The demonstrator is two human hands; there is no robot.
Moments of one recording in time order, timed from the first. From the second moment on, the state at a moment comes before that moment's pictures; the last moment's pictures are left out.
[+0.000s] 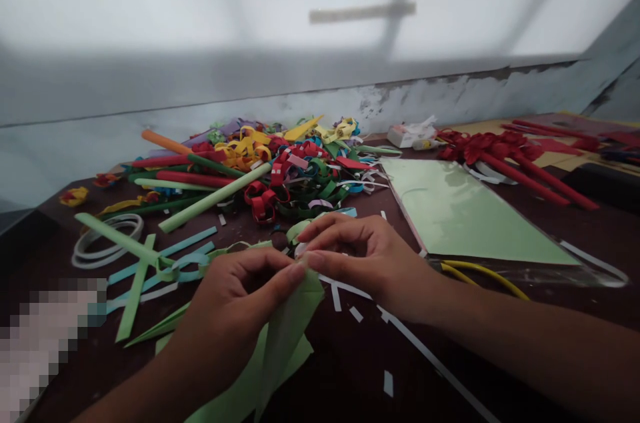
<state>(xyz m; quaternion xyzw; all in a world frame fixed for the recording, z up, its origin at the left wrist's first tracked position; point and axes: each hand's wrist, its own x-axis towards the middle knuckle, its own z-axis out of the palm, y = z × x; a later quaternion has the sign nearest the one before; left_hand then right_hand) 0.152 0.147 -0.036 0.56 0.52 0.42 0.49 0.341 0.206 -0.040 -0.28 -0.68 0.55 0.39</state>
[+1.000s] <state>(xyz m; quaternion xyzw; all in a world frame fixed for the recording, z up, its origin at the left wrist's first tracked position) 0.145 0.146 -0.045 0.61 0.56 0.41 0.38 0.348 0.217 -0.050 -0.29 -0.70 0.46 0.46</state>
